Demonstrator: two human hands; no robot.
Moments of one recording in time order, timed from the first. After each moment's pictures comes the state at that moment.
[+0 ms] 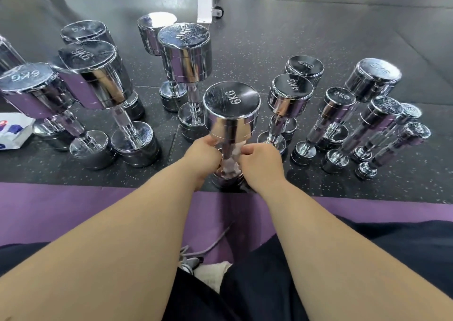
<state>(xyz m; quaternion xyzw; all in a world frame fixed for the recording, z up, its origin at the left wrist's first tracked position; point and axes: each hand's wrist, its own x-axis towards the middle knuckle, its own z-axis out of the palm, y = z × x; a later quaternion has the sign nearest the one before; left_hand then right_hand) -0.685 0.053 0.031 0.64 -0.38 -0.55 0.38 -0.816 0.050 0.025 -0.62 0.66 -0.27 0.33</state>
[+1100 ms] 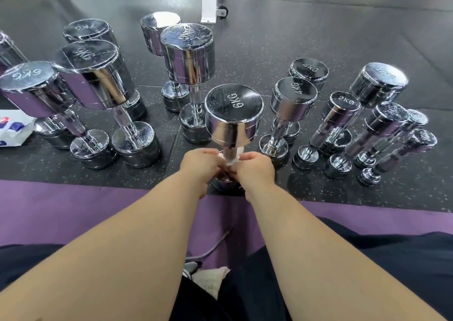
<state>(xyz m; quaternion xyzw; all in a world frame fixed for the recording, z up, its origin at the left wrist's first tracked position) -0.694 0.058 0.027 0.68 -0.23 -0.53 0.45 -0.792 0.049 0.005 -0.37 0.67 -0.38 0.53</state>
